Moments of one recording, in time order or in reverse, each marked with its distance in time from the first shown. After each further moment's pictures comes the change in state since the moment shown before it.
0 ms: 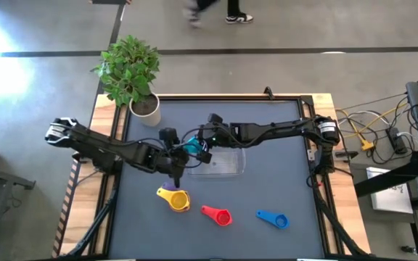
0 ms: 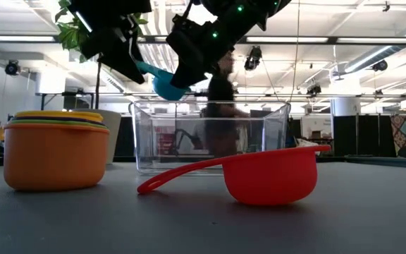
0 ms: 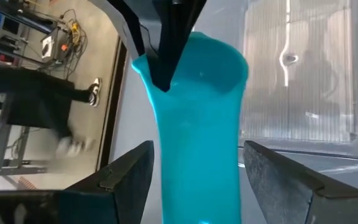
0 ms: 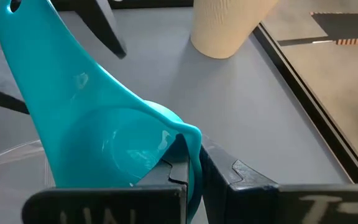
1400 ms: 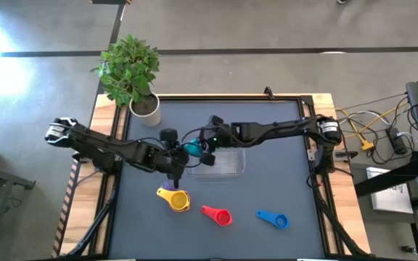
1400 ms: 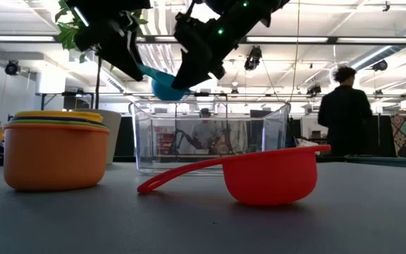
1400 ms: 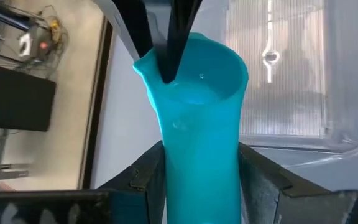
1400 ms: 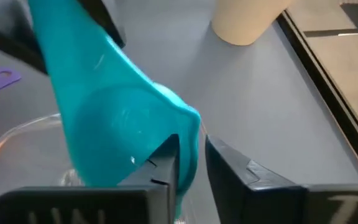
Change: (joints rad) left arm 0.000 0.000 0.024 -0.033 0.071 -0.009; right arm 0.000 -0.020 0.001 -0.074 -0.071 -0.016
